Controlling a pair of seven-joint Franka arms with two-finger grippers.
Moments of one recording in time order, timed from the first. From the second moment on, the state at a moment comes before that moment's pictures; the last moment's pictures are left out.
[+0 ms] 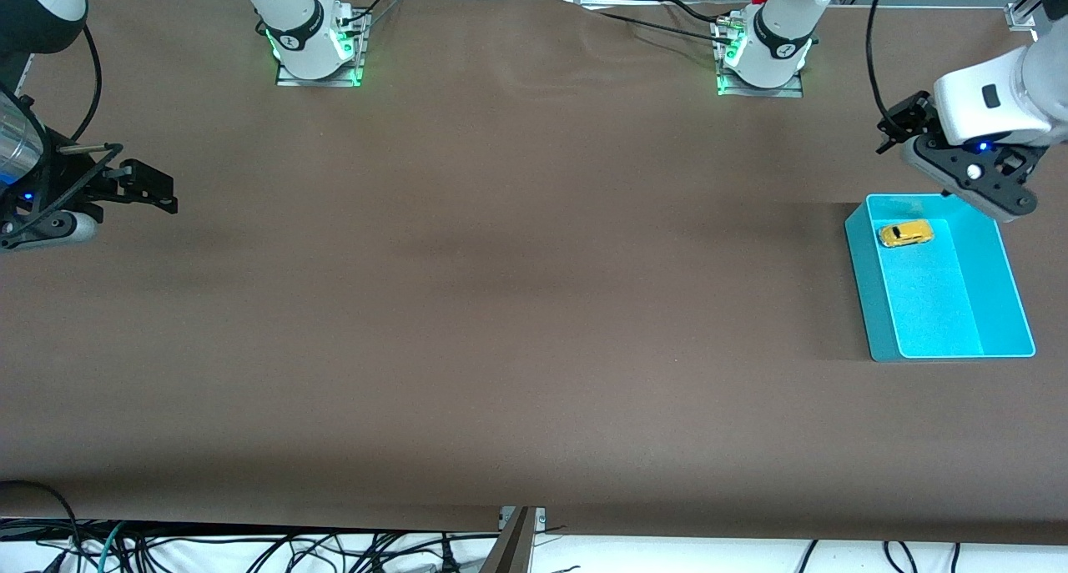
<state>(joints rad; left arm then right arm) 0.25 0.05 -0.36 -1.51 0.04 1.39 0.36 0.02 0.19 0.04 -1.40 -0.02 1.52 -0.09</state>
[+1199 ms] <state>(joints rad) 0.08 -0.02 -0.10 -1.64 -0.07 1.54 -0.09 0.02 0.19 0.05 -1.40 -0.02 1.52 -0.09</state>
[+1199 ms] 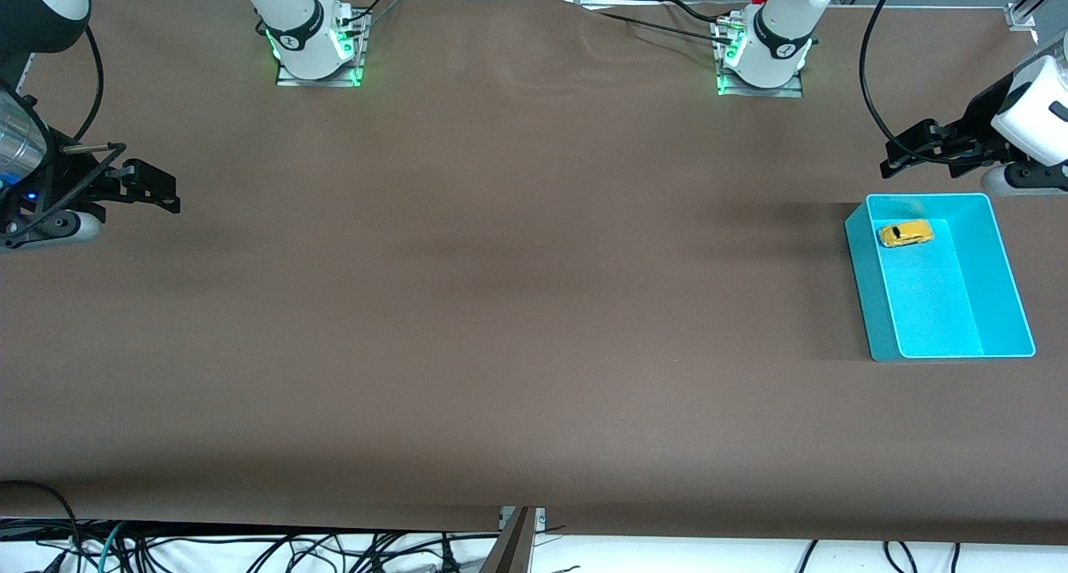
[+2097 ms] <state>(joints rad) 0.03 -0.01 -0.06 -1.63 -0.07 1.54 -0.10 0.02 0.19 0.05 -1.40 -0.02 1.52 -0.09</state>
